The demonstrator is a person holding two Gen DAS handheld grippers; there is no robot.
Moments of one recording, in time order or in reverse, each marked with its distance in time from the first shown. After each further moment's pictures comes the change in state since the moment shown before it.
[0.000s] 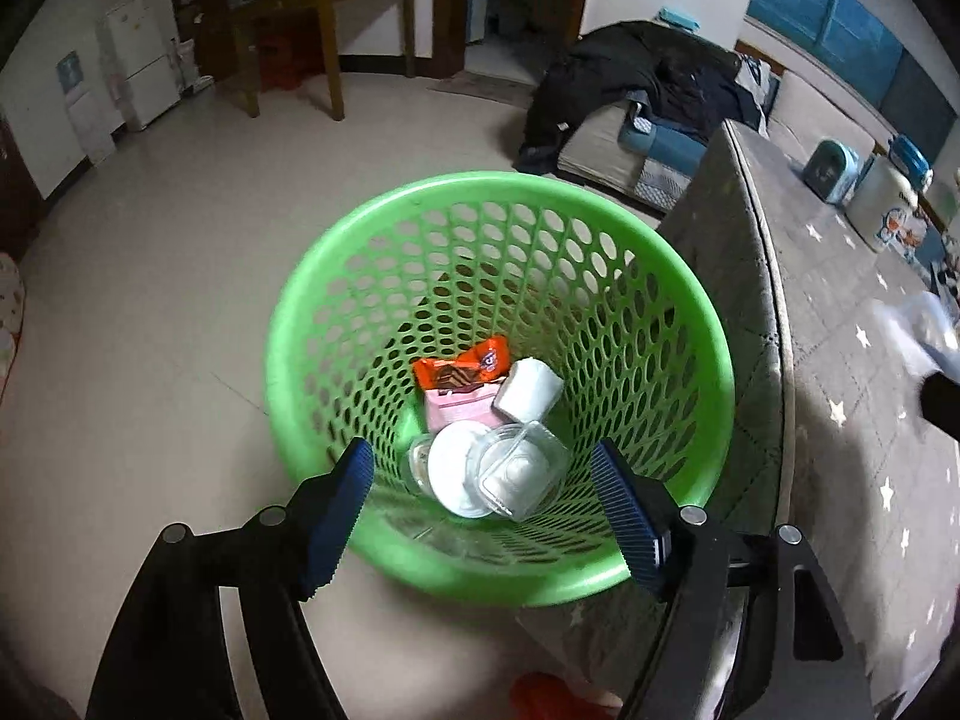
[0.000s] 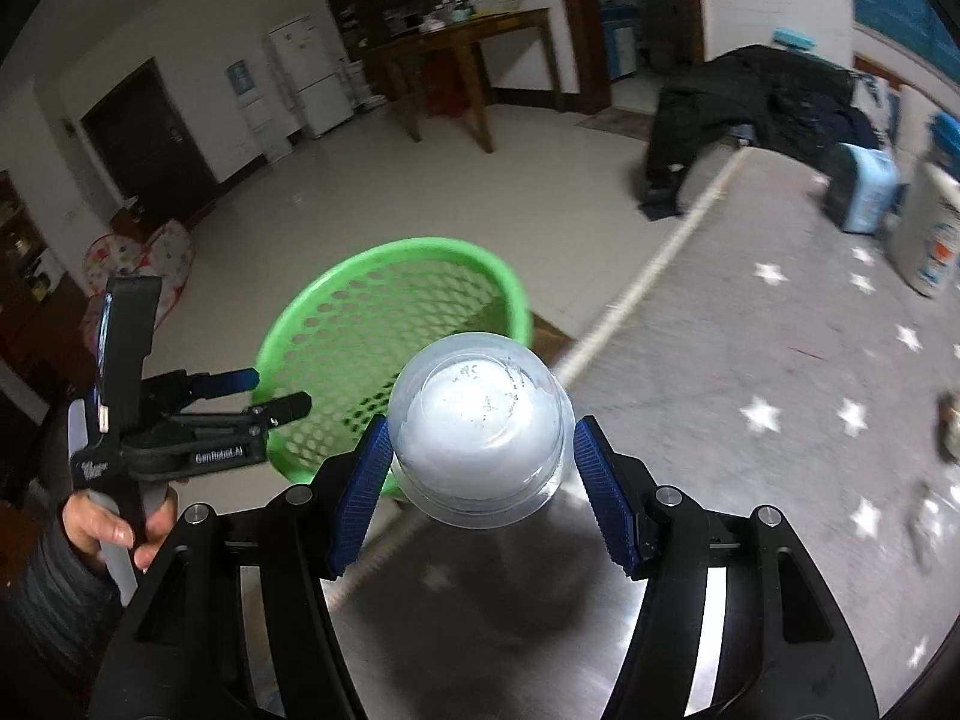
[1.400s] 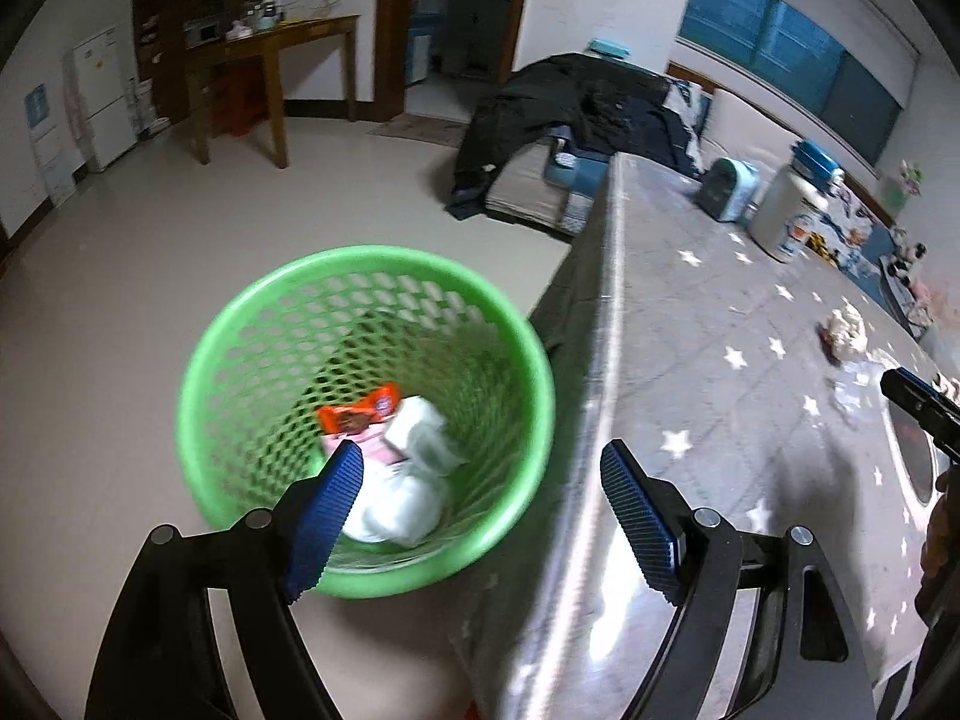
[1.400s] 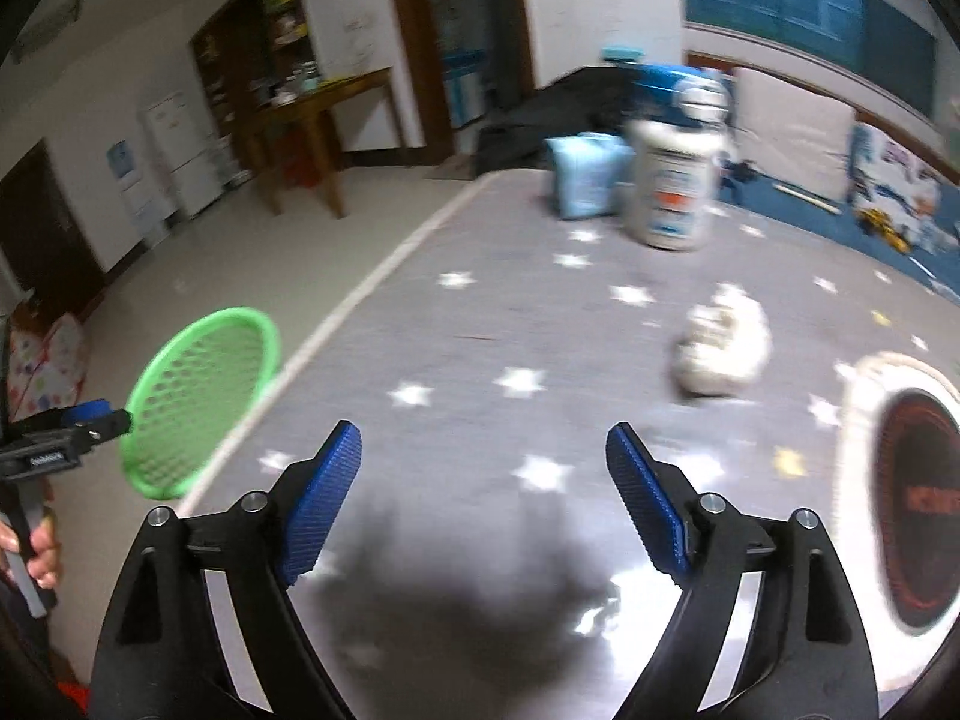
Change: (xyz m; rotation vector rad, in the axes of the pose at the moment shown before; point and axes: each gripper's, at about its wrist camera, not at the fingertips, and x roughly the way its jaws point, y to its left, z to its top) left arm -0.046 -0.093 0.012 0.075 -0.087 -0.121; right arm -0.114 -0.152 -0.062 0.195 -0.148 -0.316
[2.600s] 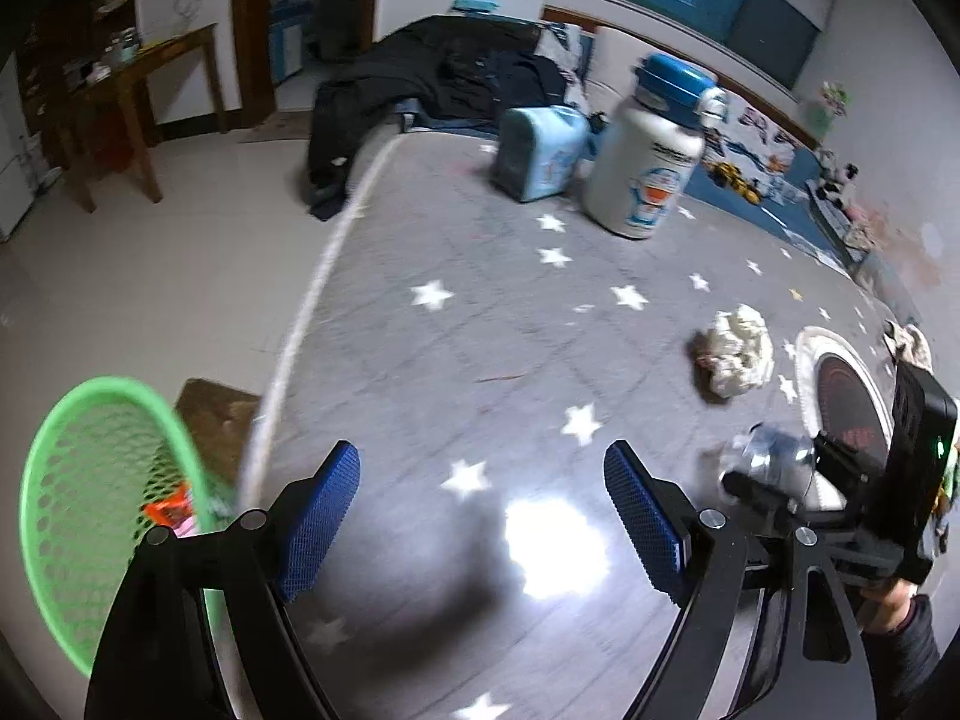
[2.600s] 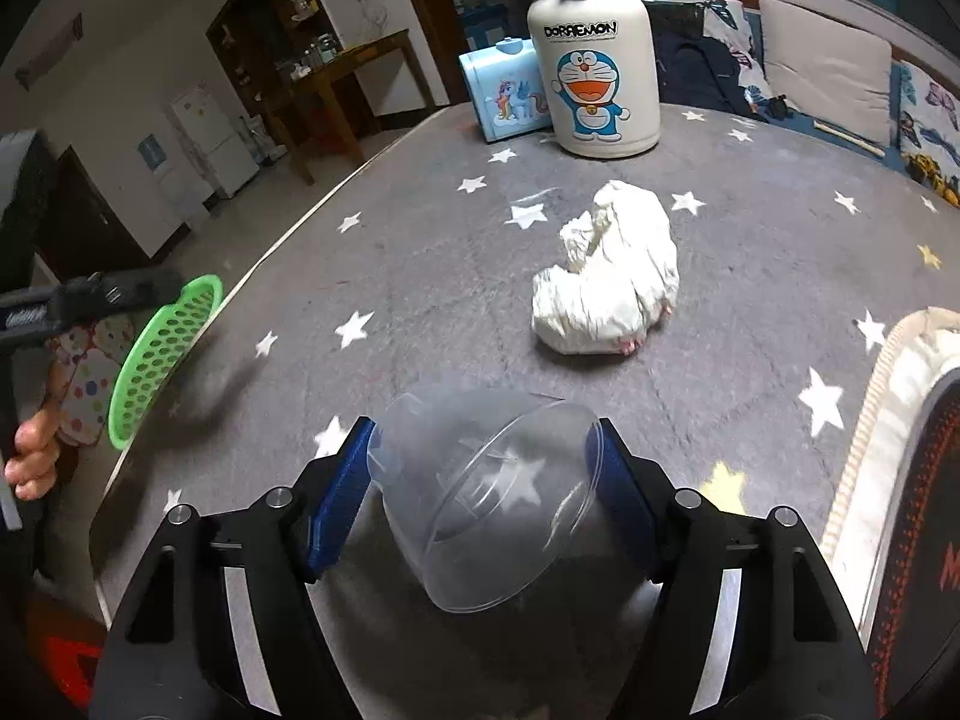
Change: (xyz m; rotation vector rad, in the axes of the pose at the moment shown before) left arm 0.080 -0.208 0.078 0.190 0.093 -0.171; right arm 0.049 -0.113 -0.019 0.014 0.109 0.188
